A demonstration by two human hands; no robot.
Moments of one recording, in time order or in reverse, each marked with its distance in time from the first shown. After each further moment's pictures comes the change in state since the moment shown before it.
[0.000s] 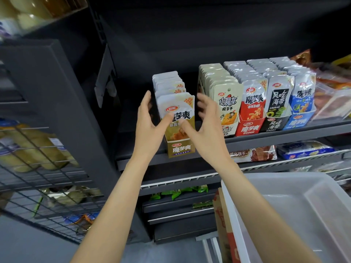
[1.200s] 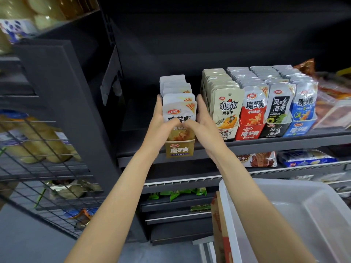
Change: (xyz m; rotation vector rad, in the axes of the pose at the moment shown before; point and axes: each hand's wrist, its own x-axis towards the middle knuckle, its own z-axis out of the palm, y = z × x) left_hand 0.005 0.009 0.015 -0.156 -0.169 -0.111; right_hand 0.017 -0.004 -0.005 0.345 -0.303 0.195
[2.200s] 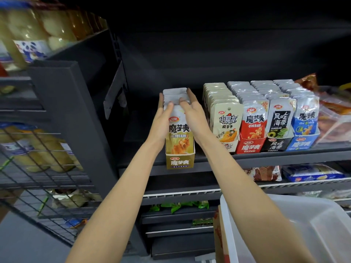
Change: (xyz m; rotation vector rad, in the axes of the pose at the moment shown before) left_hand 0.048 -0.002 0.006 -0.267 0.119 -0.100; right_hand 0.073 -0.006 0.008 0.115 0.109 0.009
